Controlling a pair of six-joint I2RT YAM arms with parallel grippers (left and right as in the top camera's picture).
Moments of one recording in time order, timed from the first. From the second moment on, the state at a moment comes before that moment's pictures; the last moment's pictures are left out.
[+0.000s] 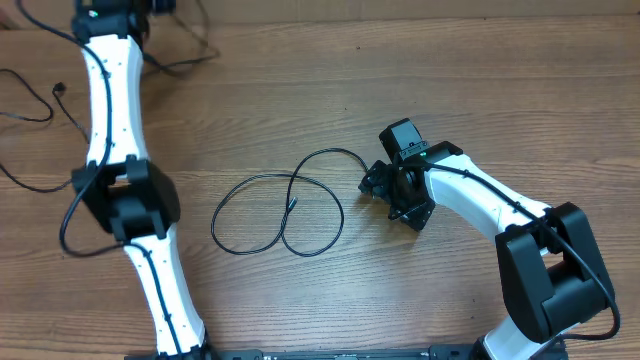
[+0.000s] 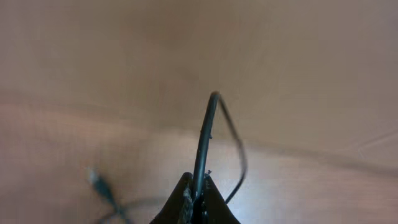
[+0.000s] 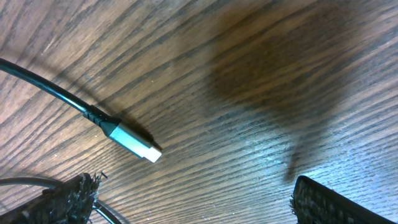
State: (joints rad) left arm 0.15 2.46 2.53 -0.70 0.11 -0.16; right arm 0.42 1.81 1.10 -0.71 -0.14 1.04
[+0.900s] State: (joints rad) left arm 0.32 2.37 2.52 -1.16 0.39 -0.30; right arm 0.42 1.81 1.10 -0.71 -0.14 1.04
